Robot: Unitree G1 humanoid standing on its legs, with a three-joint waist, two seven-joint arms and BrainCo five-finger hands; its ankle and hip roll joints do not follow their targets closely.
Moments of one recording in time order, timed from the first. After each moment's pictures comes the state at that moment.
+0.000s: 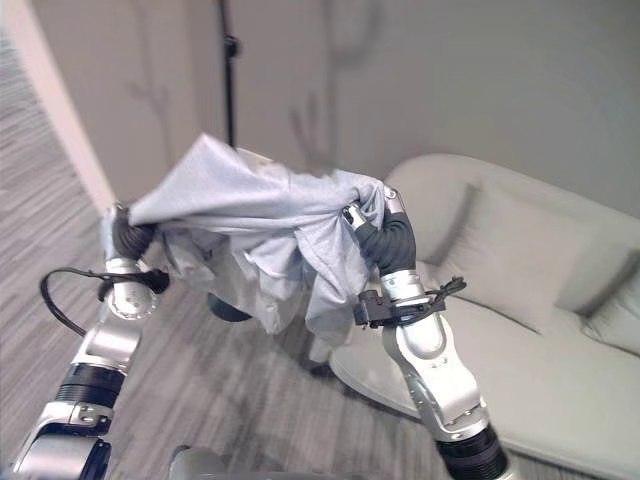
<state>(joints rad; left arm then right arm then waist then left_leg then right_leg) -0.35 0.46 -0.11 0.35 0.30 0.02 0.47 -0.18 -0.26 0.20 -0.50 0.25 0.09 -0.22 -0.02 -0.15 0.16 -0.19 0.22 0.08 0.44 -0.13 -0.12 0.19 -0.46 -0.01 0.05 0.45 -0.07</state>
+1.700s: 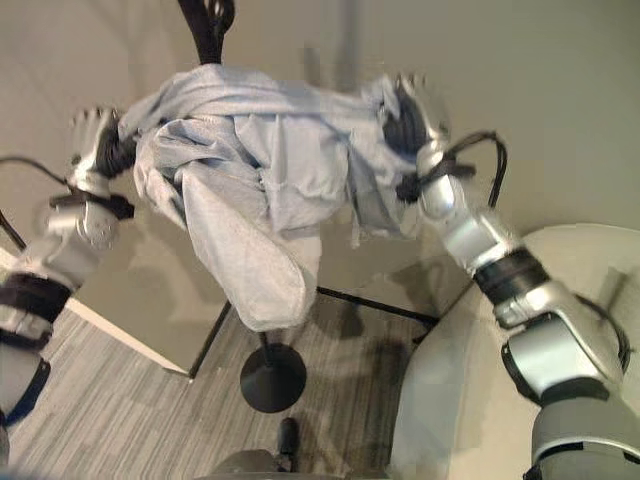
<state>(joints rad) -0.71 0.83 -0.37 0.61 0.37 -0.08 0.54 -0.85 -0.74 0.51 0.29 -0.21 -0.04 -0.34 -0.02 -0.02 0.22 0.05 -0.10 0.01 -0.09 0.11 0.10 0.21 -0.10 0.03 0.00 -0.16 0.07</state>
